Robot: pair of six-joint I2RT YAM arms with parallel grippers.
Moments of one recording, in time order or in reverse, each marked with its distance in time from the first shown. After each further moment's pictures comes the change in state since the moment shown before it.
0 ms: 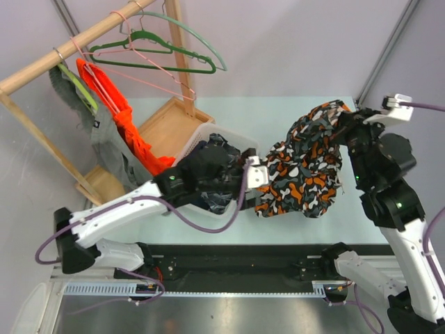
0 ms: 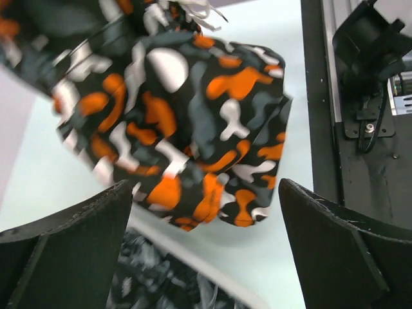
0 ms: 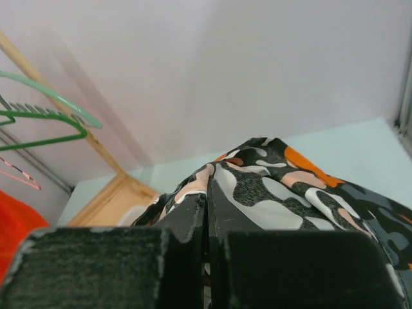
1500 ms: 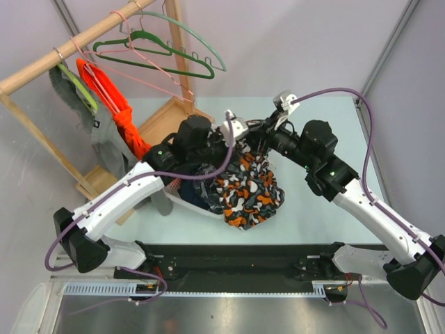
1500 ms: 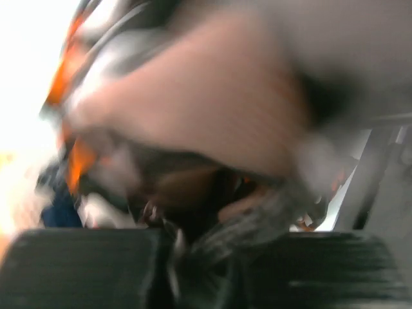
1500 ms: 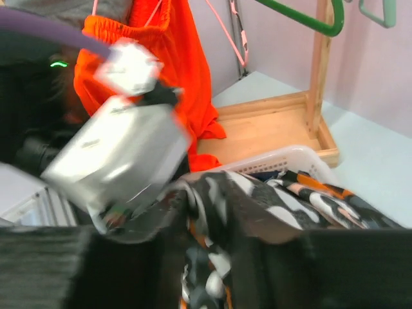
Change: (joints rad) left arm 0.247 0.094 0.122 -0.138 -0.078 -0.242; right arm 0.267 0.309 -0.126 0.358 -0.623 -0.055
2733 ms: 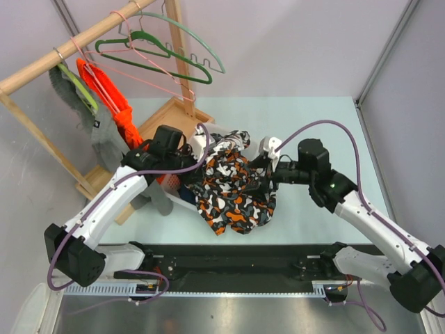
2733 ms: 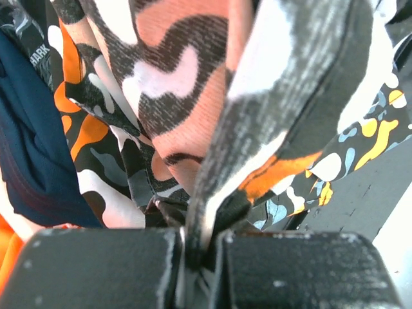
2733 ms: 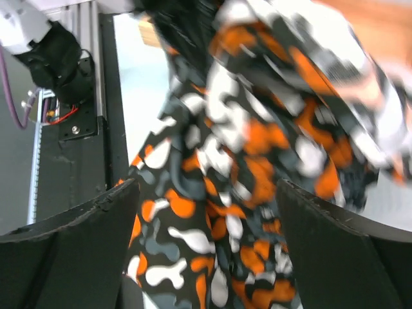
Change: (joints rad) left arm 0.305 -0.118 -0.209 -0.328 0.191 0.068; right arm -0.117 -0.080 -0.258 -0.212 -0.505 -0.417
